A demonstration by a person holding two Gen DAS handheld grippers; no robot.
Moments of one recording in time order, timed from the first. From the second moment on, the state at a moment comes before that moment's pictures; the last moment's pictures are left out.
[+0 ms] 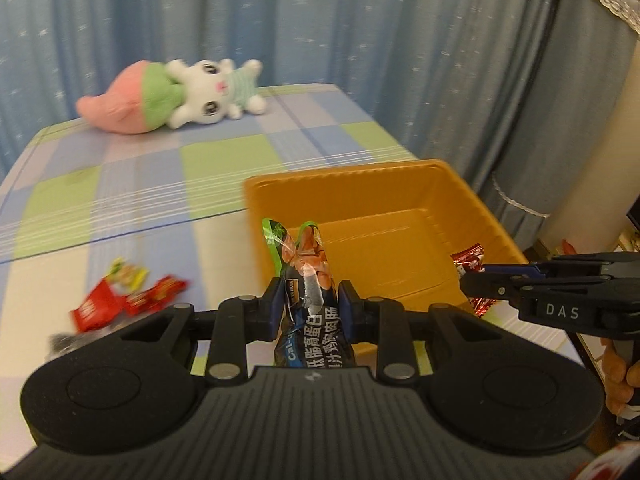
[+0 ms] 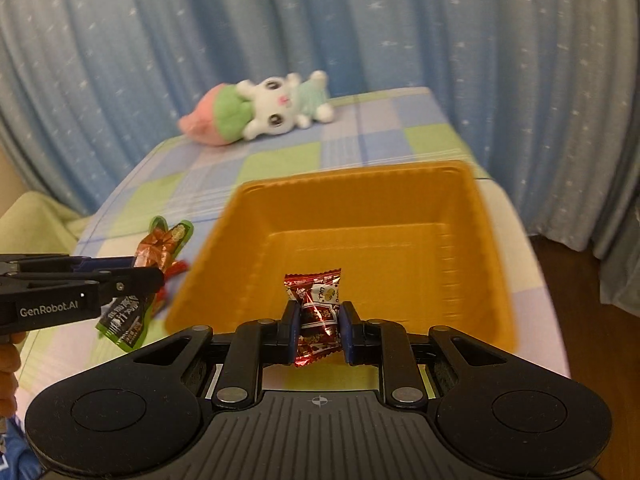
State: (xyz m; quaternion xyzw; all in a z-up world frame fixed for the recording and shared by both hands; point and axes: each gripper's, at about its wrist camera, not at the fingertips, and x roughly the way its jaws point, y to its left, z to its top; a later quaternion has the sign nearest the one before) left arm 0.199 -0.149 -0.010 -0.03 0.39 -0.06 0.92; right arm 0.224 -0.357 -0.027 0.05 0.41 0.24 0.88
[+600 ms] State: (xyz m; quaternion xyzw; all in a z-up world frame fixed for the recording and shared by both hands) left arm 0.266 -0.222 -0.037 -0.01 0.42 -0.07 0.91; right arm 0.267 -0.409 -0.035 0.08 0.41 0.22 0.88
